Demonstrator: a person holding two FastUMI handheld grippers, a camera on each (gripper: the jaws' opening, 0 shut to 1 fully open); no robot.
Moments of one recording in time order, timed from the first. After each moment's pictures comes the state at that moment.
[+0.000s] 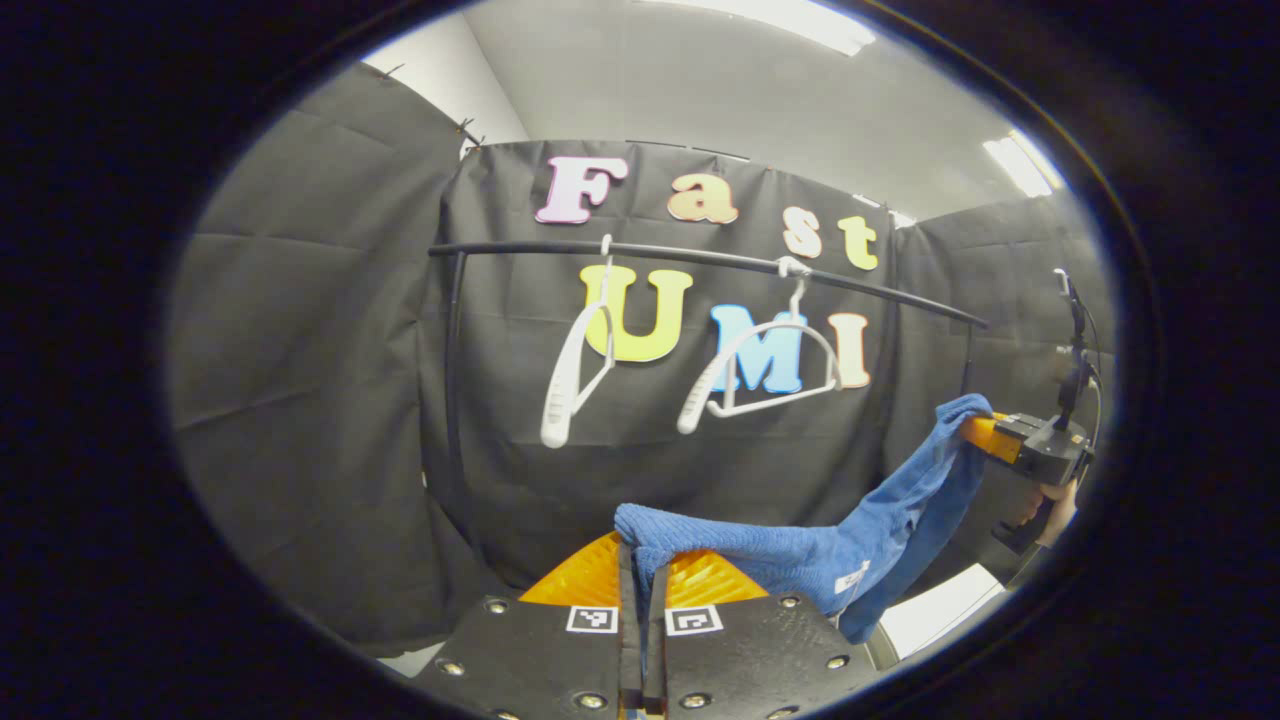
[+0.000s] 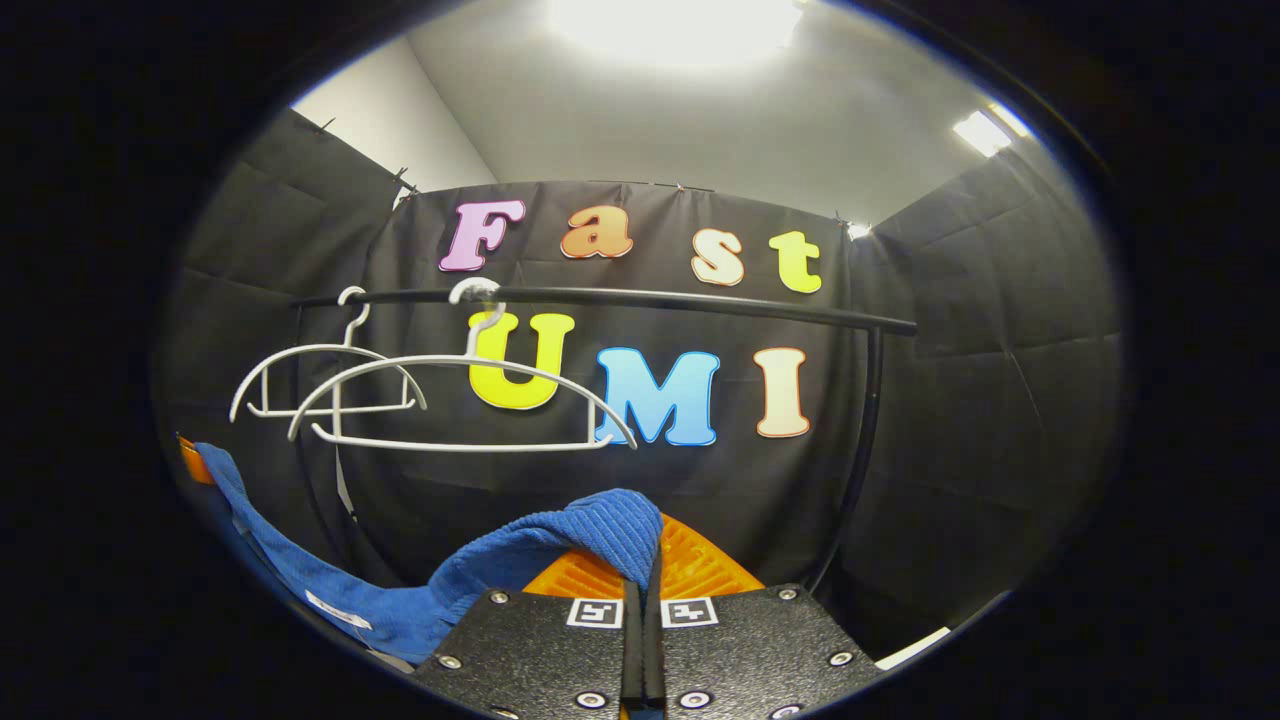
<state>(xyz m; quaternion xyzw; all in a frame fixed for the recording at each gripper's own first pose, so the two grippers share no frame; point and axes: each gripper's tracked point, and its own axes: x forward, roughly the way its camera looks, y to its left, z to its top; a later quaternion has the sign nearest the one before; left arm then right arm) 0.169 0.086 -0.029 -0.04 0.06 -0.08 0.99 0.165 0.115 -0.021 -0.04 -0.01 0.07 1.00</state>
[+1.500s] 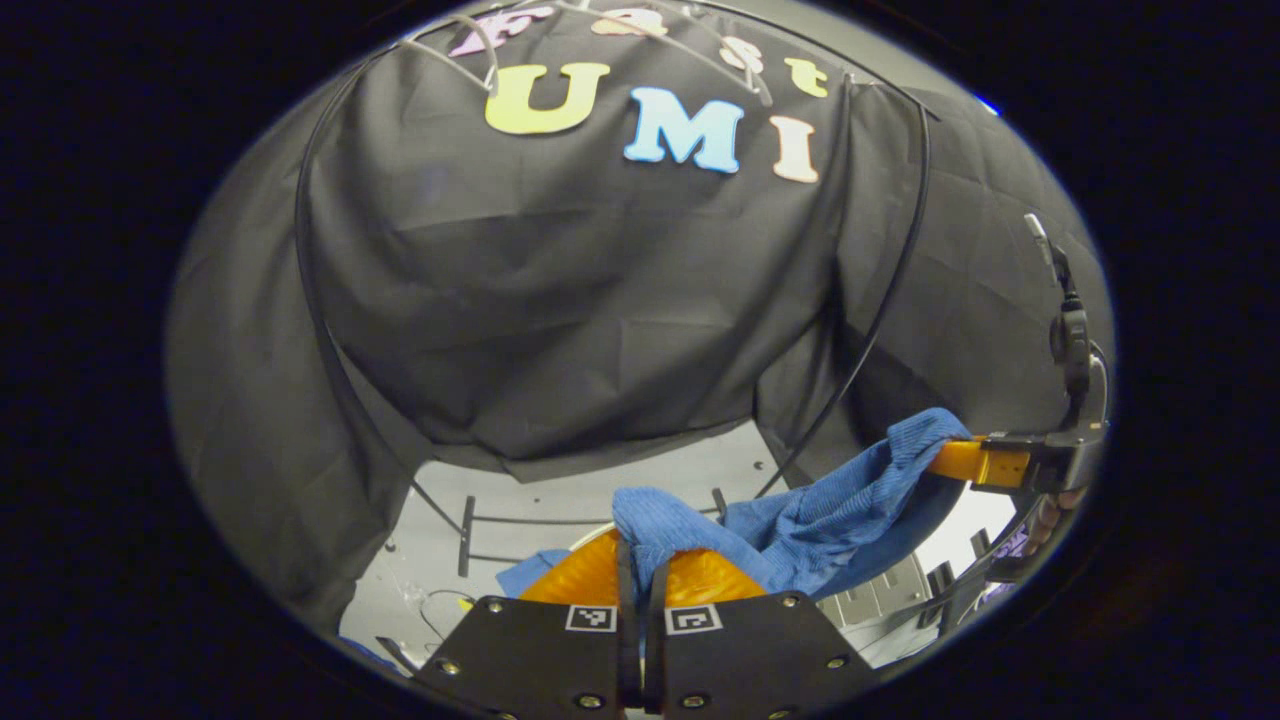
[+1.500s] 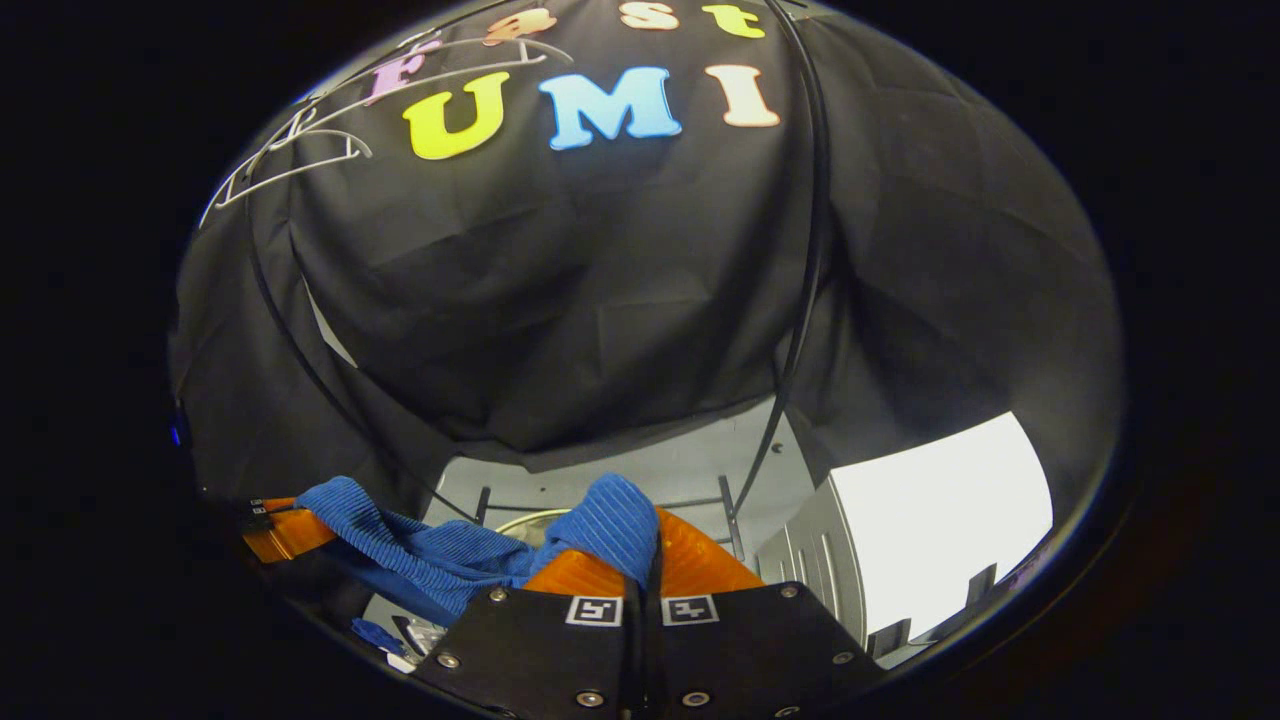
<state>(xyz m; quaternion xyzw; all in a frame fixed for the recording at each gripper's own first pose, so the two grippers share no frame) 0.160 -0.042 -0.383 0.00 0.33 -0.15 0.93 0.073 0.086 -0.407 0.05 0.39 0.03 0.92</state>
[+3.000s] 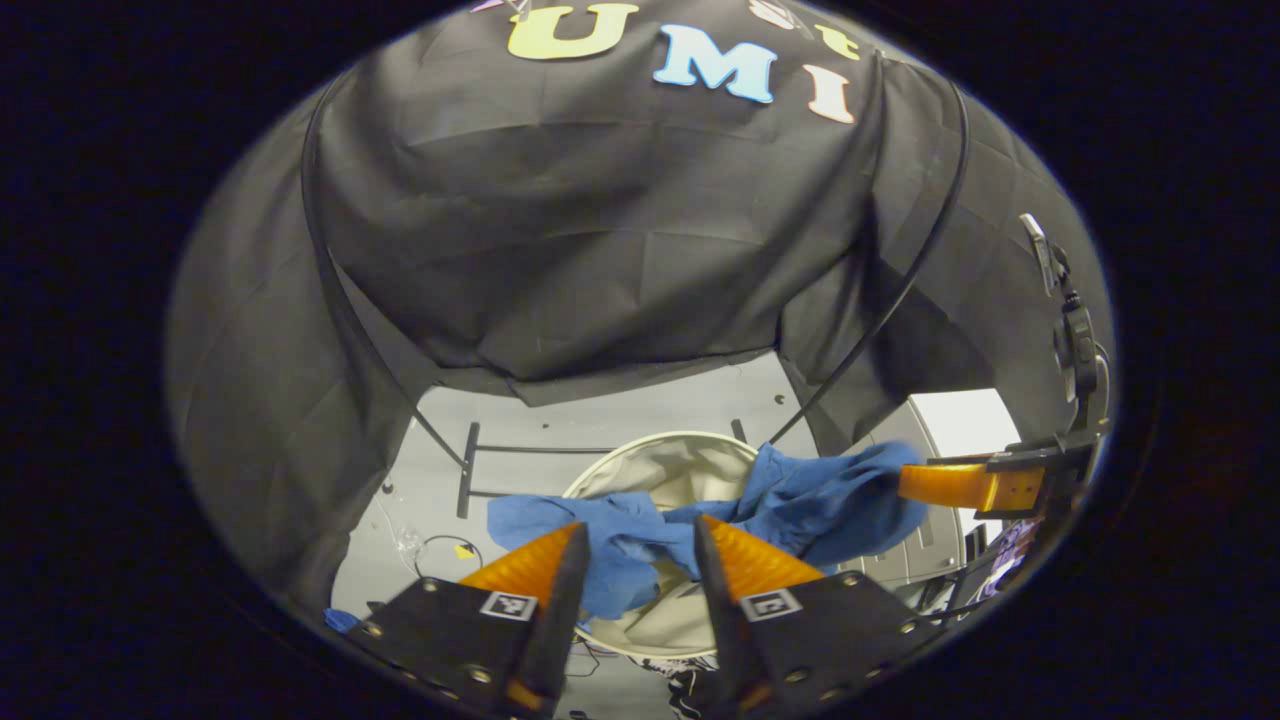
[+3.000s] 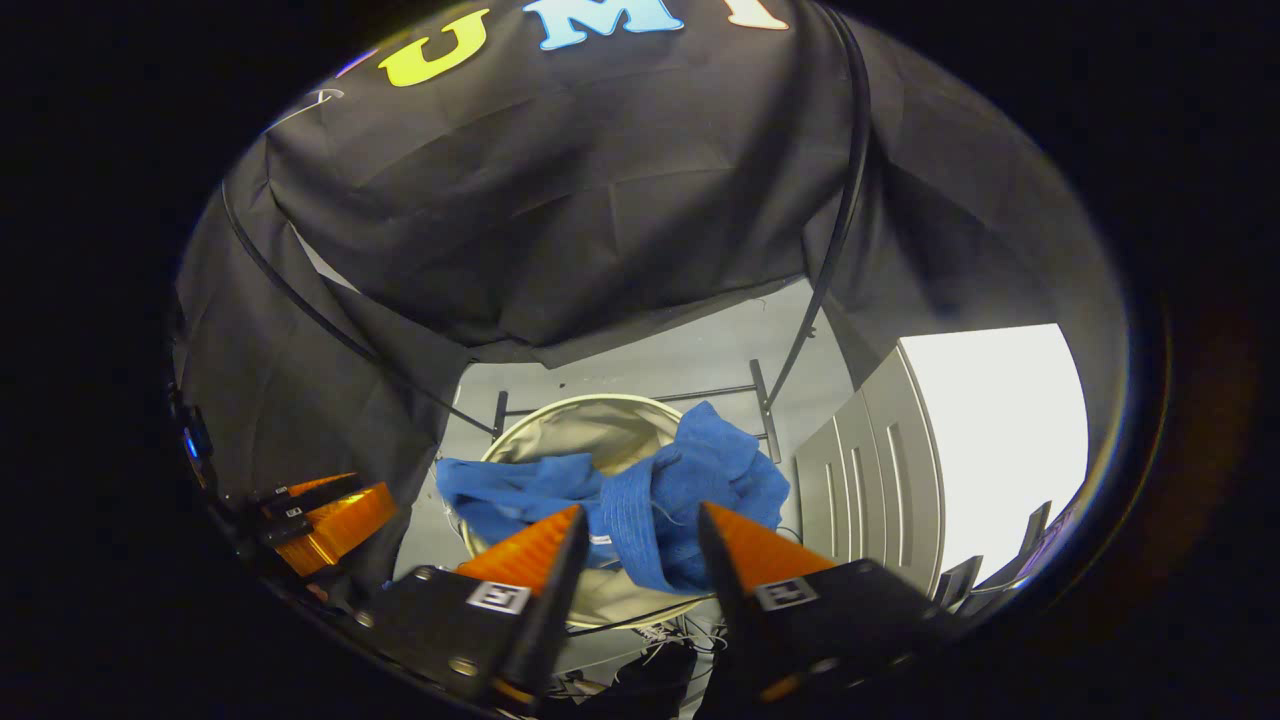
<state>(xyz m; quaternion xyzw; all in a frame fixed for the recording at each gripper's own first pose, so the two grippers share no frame) 0.138 -0.007 -0.463 0.01 0.41 -0.13 0.91 0.029 0.129 -0.484 0.07 0.51 0.06 0.85</state>
